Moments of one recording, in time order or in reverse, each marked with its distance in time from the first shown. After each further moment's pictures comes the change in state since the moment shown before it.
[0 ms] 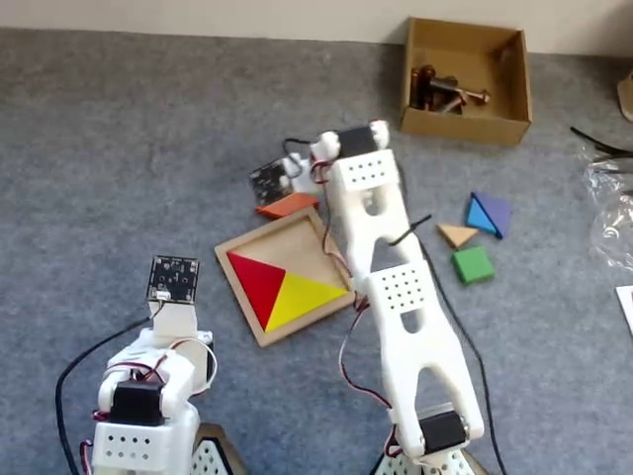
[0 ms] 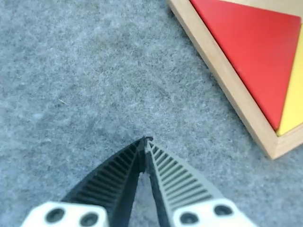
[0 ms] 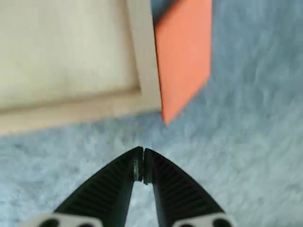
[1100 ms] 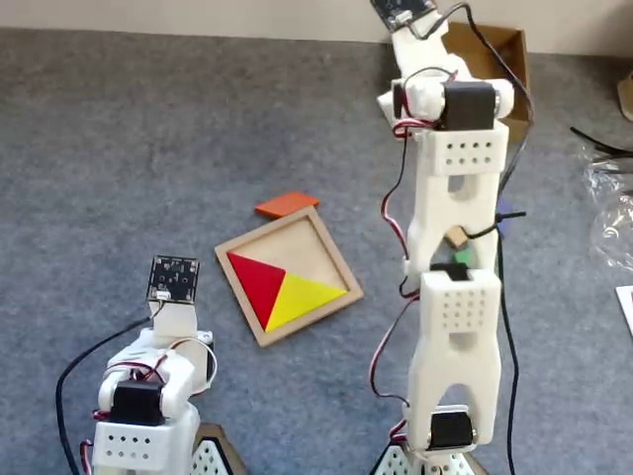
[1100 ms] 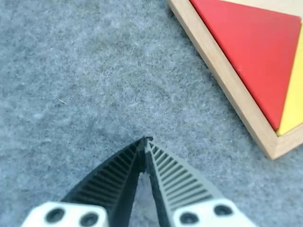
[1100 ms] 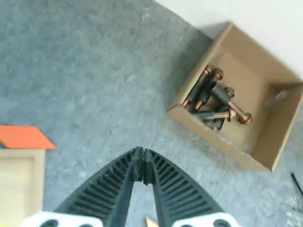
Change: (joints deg) left arm 0.0 0.0 0.0 0.0 0.0; right arm 10.6 -36.7 9.3 0.5 -68.3
